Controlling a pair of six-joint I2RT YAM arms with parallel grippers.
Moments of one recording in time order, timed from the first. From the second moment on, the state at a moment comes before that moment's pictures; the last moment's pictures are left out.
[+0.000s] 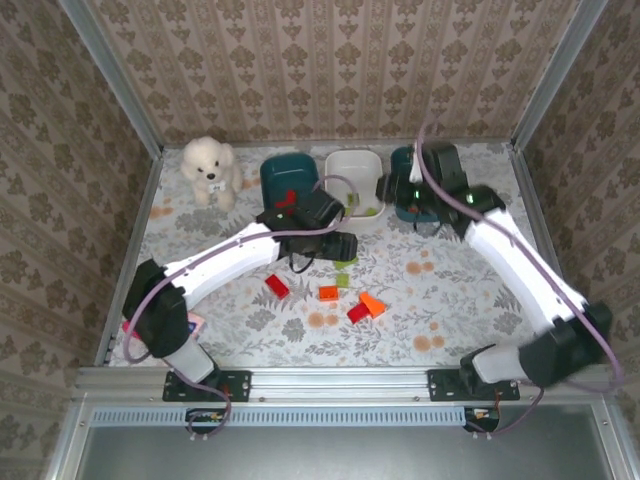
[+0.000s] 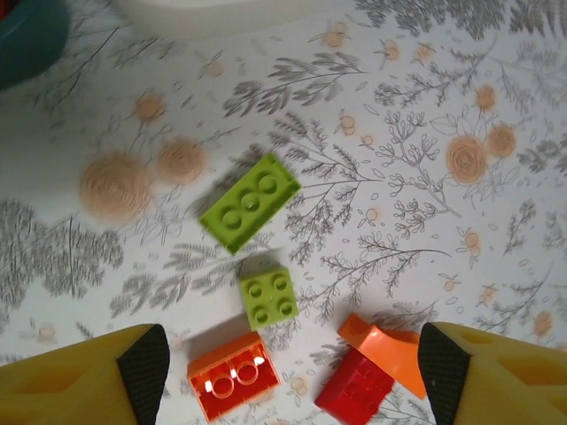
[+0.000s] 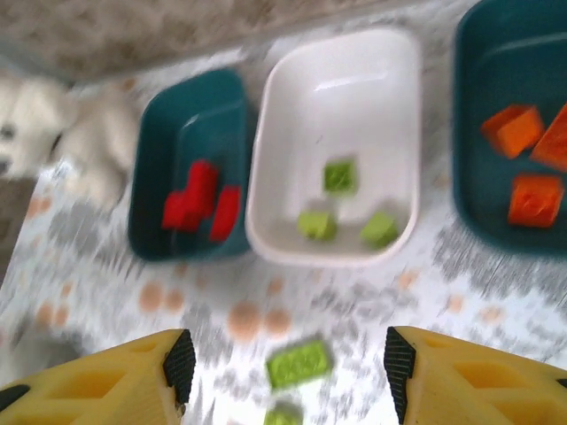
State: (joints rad) left arm -0.89 1.65 1.37 -0.73 0.02 -0.53; right arm 0.39 1.29 1.28 -0.66 -0.07 0.48
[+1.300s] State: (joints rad) left arm -0.86 2.18 1.70 -0.89 0.01 0.00; right arm 0.43 0.46 0.86 -0.96 -0.23 0.72
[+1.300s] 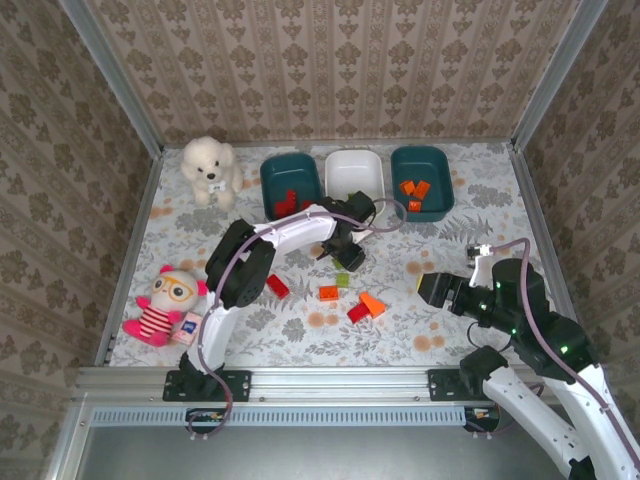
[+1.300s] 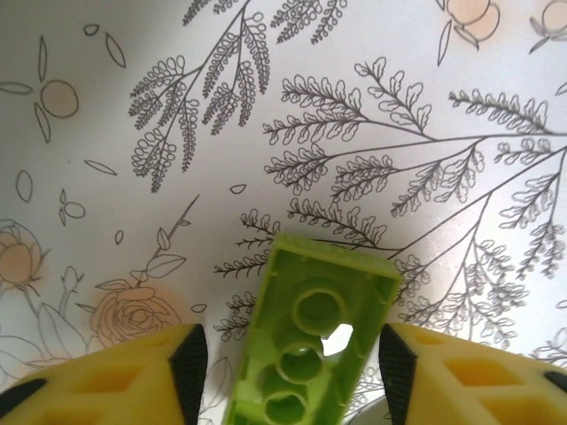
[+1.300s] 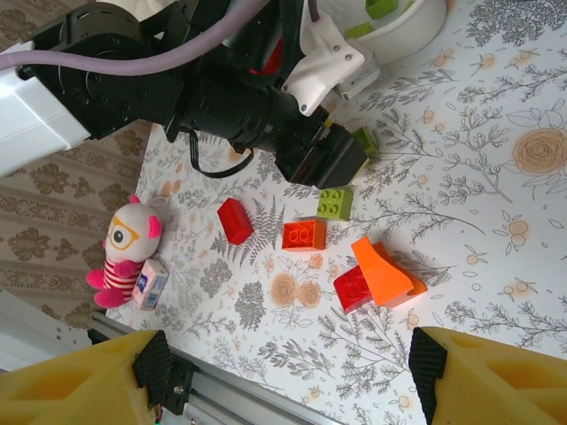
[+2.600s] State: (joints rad) left arm -0.63 2.35 2.32 -0.77 0.14 -0.37; right arm 0.43 0.72 0.93 -0.82 -0.23 0.71
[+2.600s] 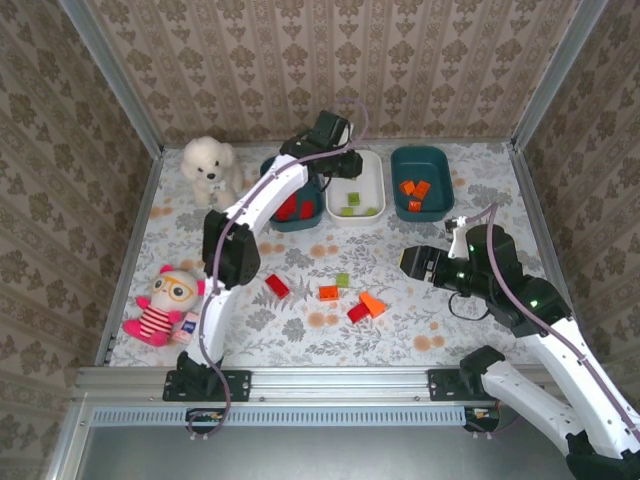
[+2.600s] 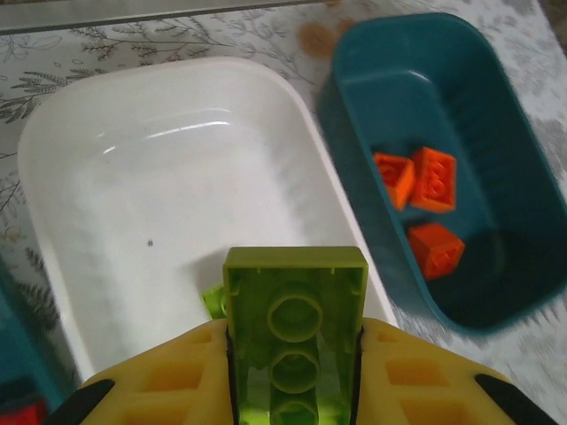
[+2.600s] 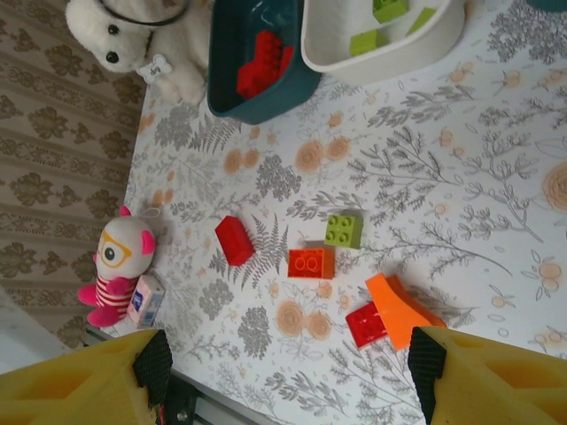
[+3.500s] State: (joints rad) left arm -0.59 2.61 2.43 -0.73 0.05 -0.60; right arm 0.42 0.67 0.93 -0.83 -0.21 0.71
